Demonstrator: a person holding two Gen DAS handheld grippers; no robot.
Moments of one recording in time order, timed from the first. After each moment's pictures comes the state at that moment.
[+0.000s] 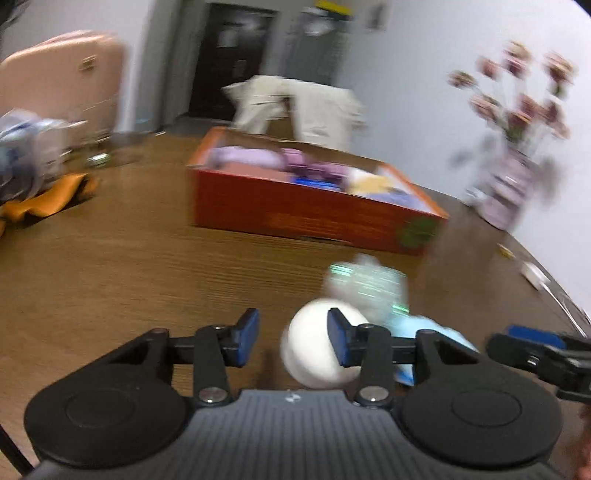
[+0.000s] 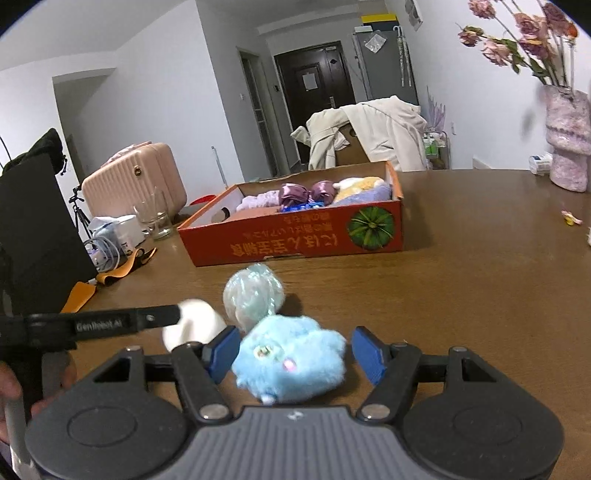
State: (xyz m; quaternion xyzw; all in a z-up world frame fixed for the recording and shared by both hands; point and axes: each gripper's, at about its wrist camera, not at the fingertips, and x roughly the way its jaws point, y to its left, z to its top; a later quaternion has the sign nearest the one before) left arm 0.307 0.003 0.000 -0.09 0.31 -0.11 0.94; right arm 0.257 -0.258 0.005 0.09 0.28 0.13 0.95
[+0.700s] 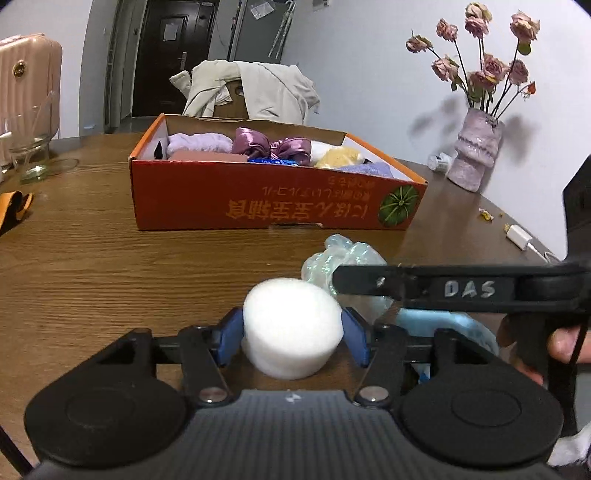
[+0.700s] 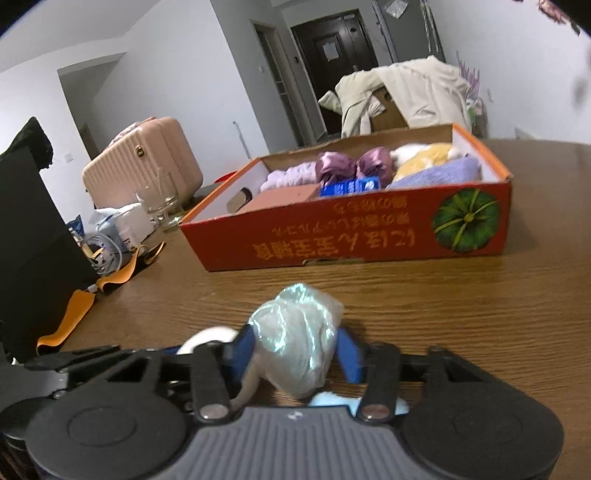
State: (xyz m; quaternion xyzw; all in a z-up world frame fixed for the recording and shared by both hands) left arm 0.346 -0.015 -0.023 -0.03 0.32 -0.21 0.92; right arm 0.371 -0.209 -0.023 0.12 0.33 0.18 0.92
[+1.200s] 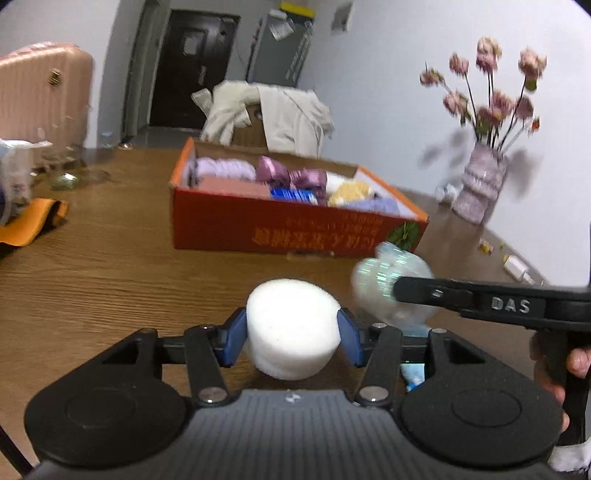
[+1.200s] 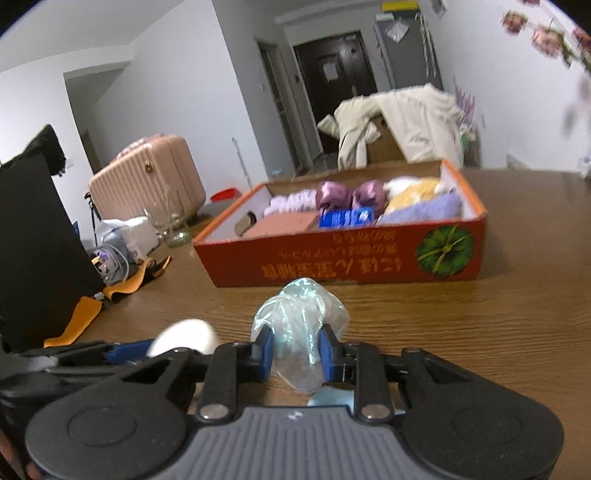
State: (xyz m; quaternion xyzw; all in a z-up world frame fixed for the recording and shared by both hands) left arm 0.312 0.014 0.011 -0.07 0.29 -0.18 0.94; right arm 0.327 -0.215 0.012 0.10 0.29 0.16 0.94
